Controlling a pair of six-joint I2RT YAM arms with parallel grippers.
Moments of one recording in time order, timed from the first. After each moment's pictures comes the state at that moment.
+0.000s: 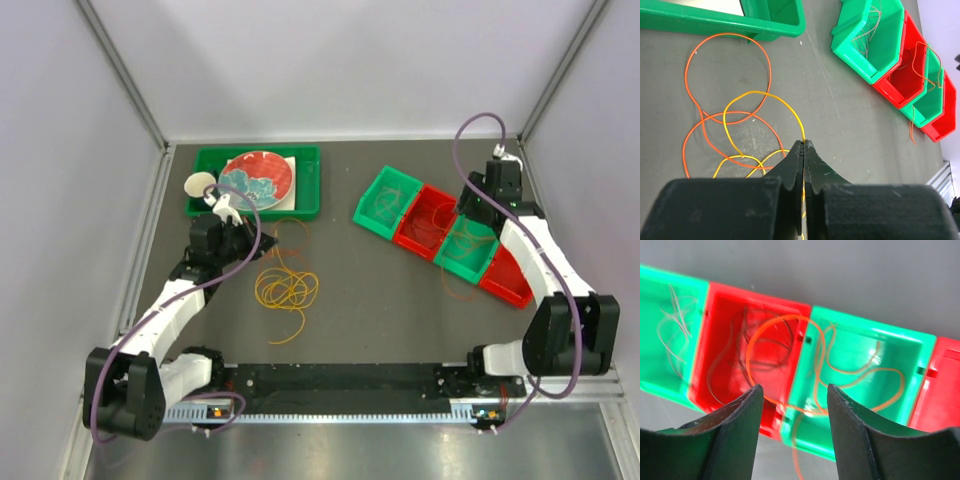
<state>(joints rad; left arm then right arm) -0.17 1.07 0.58 0.05 0.42 -0.57 0.02 1.37 1.06 -0.42 0.10 0.38</state>
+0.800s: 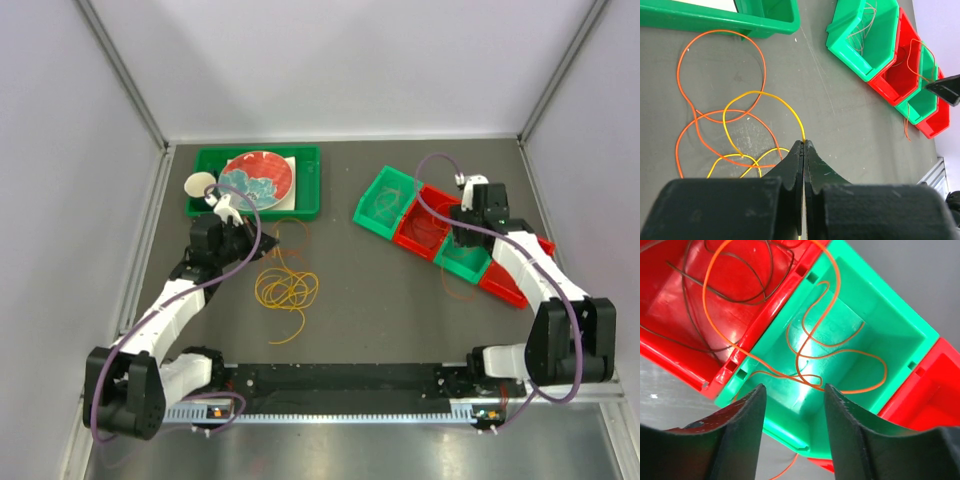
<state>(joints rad) -0.17 1.07 0.58 0.05 0.44 -0.58 0.05 1.30 0.88 -0.44 0.08 -0.10</state>
